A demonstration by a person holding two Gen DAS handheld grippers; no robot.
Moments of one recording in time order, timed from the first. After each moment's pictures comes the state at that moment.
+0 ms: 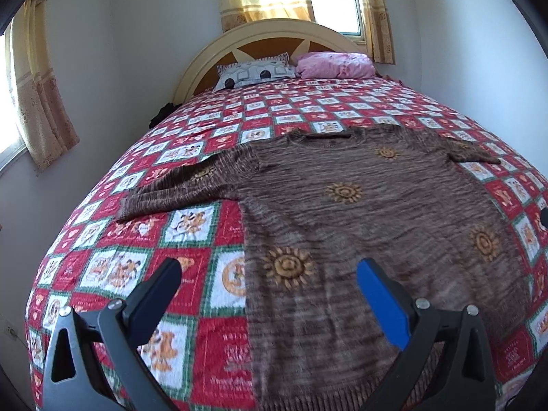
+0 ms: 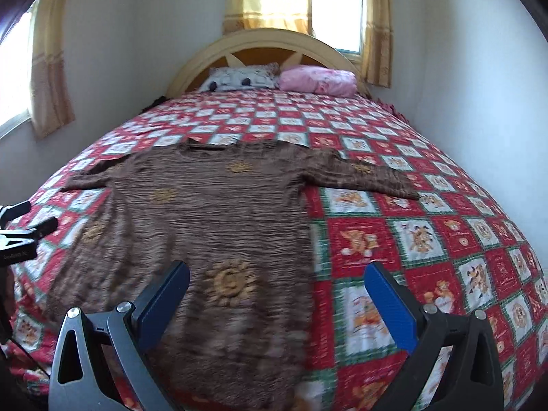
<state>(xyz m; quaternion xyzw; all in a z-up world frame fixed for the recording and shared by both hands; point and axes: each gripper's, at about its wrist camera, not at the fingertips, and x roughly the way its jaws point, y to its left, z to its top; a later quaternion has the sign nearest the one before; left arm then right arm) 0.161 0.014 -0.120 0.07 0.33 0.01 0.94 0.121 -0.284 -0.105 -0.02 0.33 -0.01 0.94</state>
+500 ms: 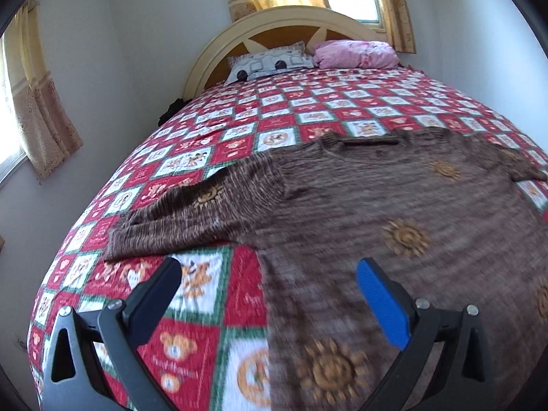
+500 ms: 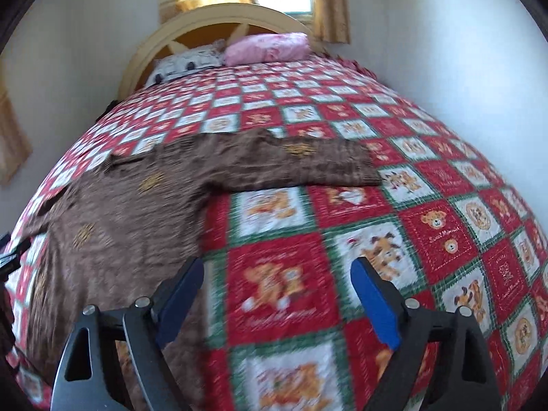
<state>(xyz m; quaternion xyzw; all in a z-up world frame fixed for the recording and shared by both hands) 0.276 0.031 -0.138 0.09 0.35 0.05 0.93 0.213 -0.400 -0.120 0.07 0.38 -0.08 0.92</state>
